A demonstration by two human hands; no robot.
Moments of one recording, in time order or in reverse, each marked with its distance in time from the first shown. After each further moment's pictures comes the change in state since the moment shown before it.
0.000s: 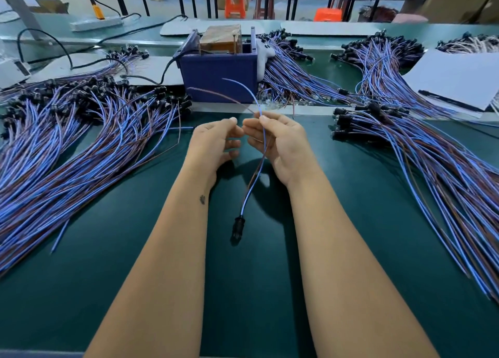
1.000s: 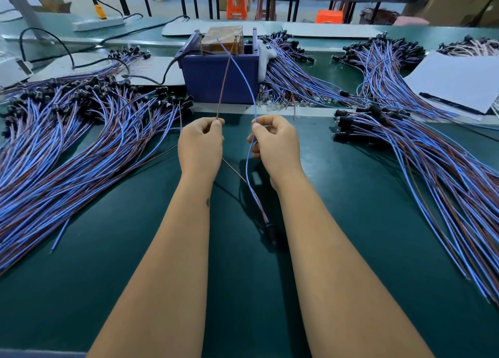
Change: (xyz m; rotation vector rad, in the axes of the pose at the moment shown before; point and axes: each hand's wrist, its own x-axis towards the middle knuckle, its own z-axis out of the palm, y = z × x) left_hand 0.009 -0.013 -0.008 0.335 0.306 0.252; right_hand -0.002 0.015 0.012 -0.528 0.208 -0.180
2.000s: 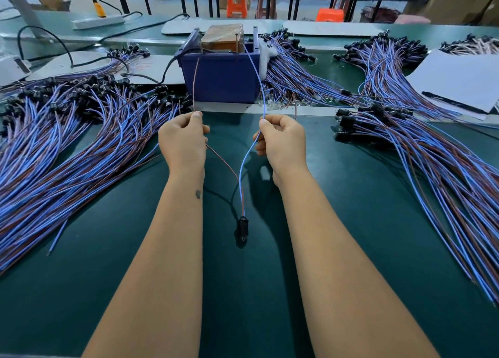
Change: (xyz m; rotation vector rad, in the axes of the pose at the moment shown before) left_hand 0.012 0.003 -0.011 -0.267 0.183 -0.114; right_hand 0.006 -0.001 -0.002 0.109 0.066 0.078
